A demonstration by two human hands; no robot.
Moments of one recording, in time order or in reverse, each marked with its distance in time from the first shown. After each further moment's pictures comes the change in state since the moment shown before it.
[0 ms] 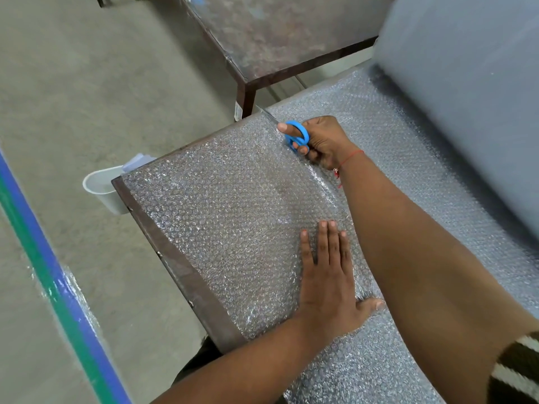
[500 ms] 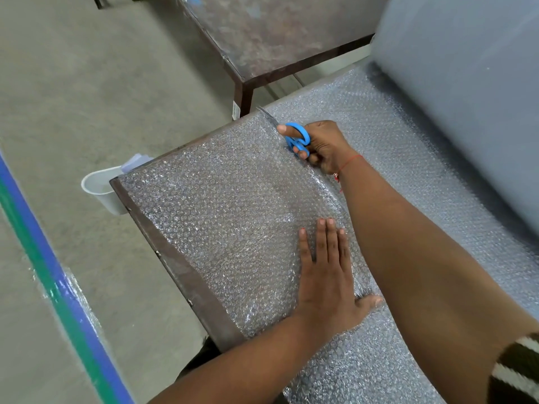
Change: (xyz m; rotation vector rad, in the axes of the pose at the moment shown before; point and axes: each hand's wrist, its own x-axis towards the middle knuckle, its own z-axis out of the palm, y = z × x) left_hand 0.000 0.000 -0.002 0.023 -0.015 -0.009; right_hand -0.015 0.002 -0.001 -0.010 0.049 0.011
